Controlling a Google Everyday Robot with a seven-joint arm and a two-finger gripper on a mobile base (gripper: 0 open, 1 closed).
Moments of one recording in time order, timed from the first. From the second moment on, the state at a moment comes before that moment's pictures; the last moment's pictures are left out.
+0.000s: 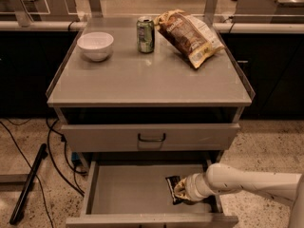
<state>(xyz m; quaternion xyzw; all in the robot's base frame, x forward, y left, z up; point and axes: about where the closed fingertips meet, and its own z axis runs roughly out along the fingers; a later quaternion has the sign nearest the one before) 0.489 -0.129 0.358 -0.71 0.64 0.10 0.27</state>
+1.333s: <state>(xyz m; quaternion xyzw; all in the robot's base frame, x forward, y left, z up) 0.495 -0.114 0.394 -0.72 0.64 0.08 0.25</state>
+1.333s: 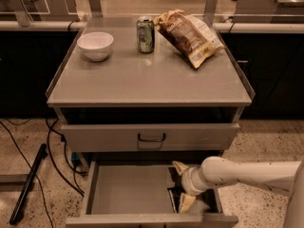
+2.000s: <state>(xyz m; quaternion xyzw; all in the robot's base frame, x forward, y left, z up) 0.498 -0.121 0.382 -0.72 0.65 0.09 0.24</state>
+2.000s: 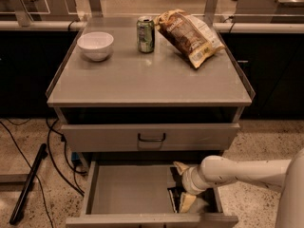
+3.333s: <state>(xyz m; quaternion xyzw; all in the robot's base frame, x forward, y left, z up) 0.498 -0.140 0.334 -0.69 0.68 0.11 0.21</state>
